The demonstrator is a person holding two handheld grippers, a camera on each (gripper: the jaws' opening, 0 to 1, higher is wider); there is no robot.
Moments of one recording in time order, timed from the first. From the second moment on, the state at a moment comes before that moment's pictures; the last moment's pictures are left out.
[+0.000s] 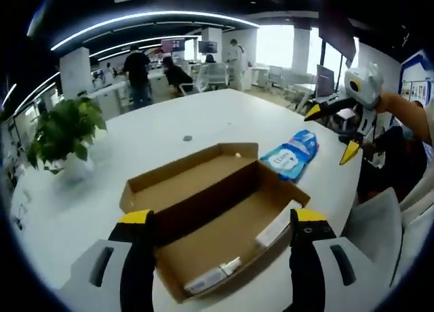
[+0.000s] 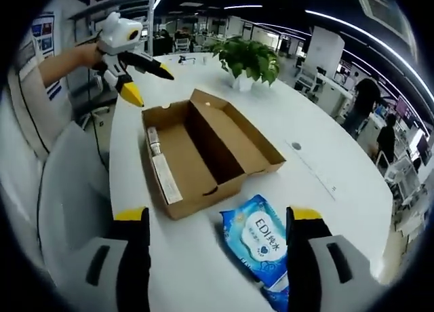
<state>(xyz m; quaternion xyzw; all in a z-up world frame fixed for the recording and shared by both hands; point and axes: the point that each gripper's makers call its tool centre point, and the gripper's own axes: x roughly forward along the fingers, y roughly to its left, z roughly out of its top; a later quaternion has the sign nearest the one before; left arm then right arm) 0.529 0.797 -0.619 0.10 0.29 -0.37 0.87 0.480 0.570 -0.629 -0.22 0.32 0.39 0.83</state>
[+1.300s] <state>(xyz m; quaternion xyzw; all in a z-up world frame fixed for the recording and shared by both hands) 0.511 0.895 -0.710 0.01 0.40 -0.21 0.89 0.503 0.646 -0.686 -0.32 0.33 0.54 0.71</state>
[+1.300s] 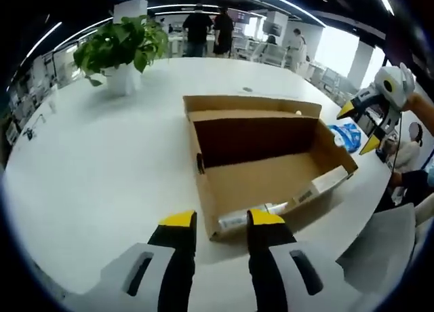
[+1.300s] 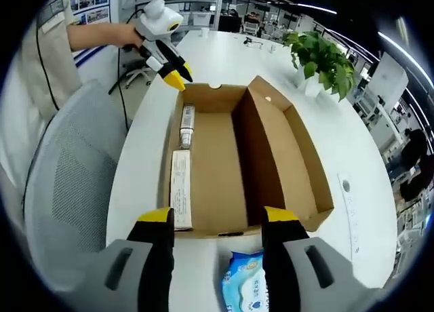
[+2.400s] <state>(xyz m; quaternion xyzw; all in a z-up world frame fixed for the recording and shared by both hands) 0.516 0.900 -0.720 -0.04 0.42 -0.19 0.89 0.505 0.664 -0.737 -0.32 0.38 0.58 0.64</state>
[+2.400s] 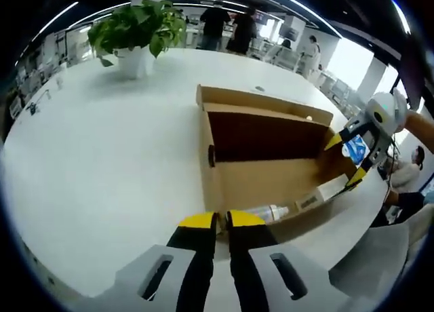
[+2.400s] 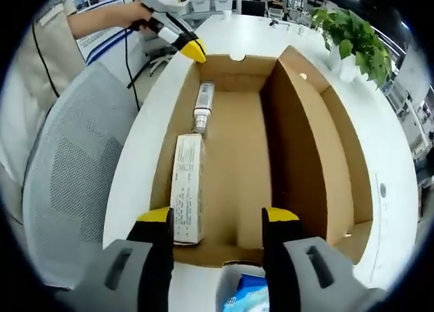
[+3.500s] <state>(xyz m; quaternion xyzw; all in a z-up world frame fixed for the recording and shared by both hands) 0.515 0.900 -0.721 -0.04 0.42 -0.20 0.89 0.479 0.677 -0.751 -0.31 0.39 0.59 0.63</state>
